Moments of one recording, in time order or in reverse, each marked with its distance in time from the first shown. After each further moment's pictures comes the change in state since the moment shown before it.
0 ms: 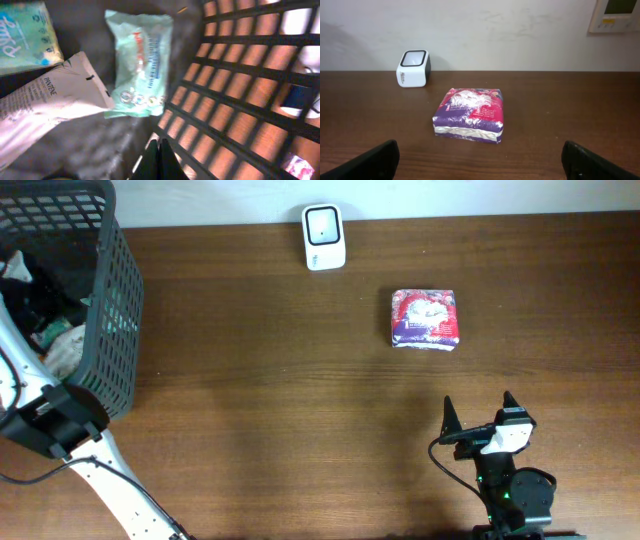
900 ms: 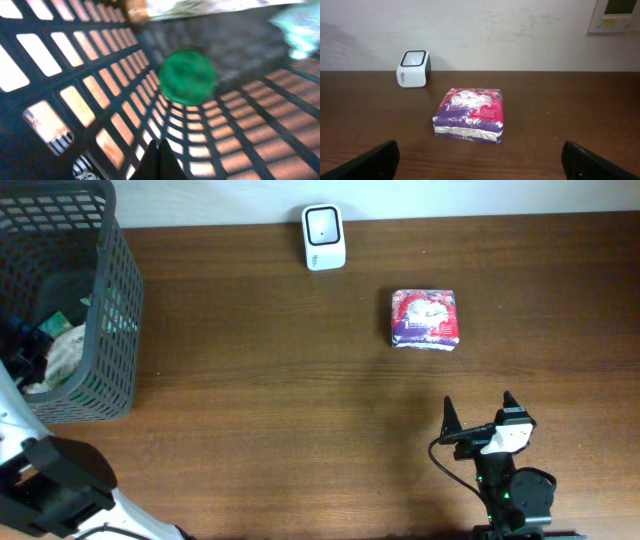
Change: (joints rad) left arm -0.002 -0.692 -0.869 0.020 -0.606 -0.412; right arm 0.000 0.000 0.000 0.000 0.000 -0.001
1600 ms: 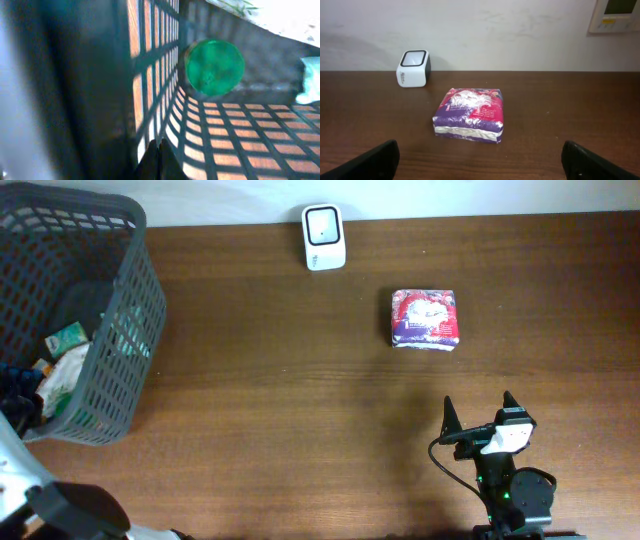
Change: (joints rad) left arm 0.087 -0.235 -0.264 -0.010 -0.018 -0.181; right arm 0.000 0.000 0.000 0.000 0.000 0.000
